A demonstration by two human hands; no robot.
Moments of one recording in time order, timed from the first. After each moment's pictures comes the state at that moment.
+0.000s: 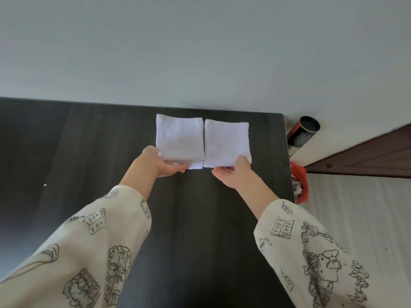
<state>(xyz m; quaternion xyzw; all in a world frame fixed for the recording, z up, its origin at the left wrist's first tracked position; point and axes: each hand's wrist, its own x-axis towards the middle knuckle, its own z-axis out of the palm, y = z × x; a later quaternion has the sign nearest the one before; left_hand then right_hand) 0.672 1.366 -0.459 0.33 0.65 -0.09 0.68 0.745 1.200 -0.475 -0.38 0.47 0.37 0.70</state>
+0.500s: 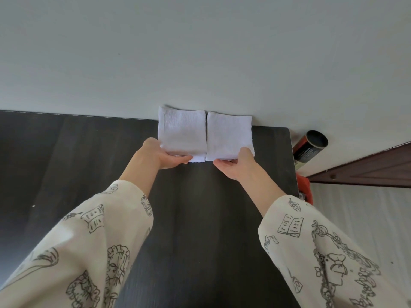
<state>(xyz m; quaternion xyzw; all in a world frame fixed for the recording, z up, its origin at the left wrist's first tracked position) 0.731 1.413 -0.480 0.08 0.57 -0.01 0.82 0.805 1.231 -0.478 -0.41 0.44 0.37 0.71</state>
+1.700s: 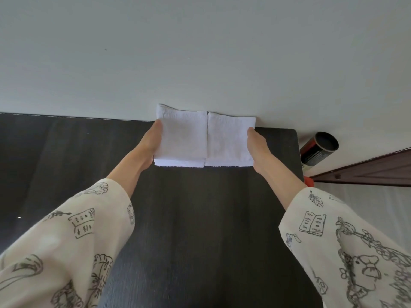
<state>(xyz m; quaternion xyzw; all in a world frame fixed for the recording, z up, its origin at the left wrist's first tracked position) 0.756 1.439 -0.514 0.60 0.46 -0.06 0.65 0.863 1.230 -0.492 -0.79 0.17 0.34 0.48</state>
